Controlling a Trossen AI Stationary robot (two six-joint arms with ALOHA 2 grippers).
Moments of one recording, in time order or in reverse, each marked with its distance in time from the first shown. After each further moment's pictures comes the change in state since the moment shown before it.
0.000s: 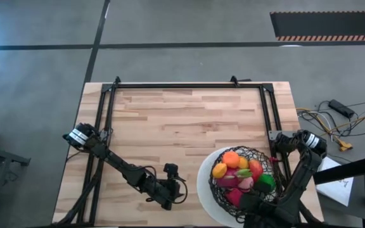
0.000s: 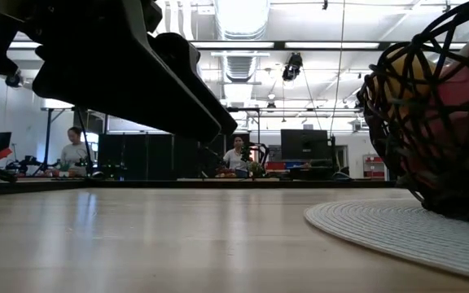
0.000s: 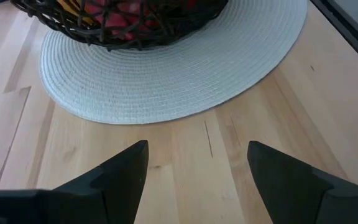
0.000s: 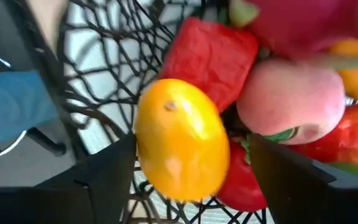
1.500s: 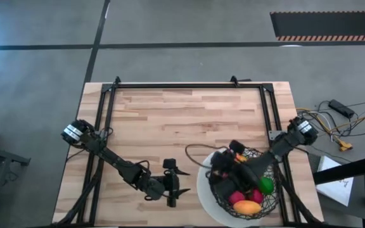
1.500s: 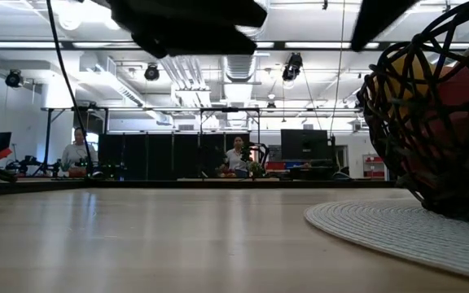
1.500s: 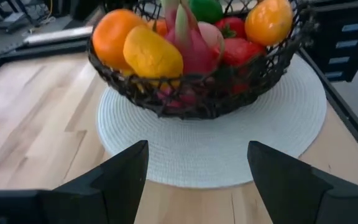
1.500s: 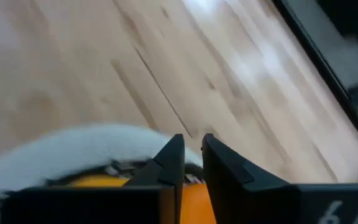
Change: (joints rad) left arm 0.000 -0.082 -0.016 0.165 -0.157 -0.019; right arm -0.418 -0.067 -0.008 -0.071 0.473 -0.288
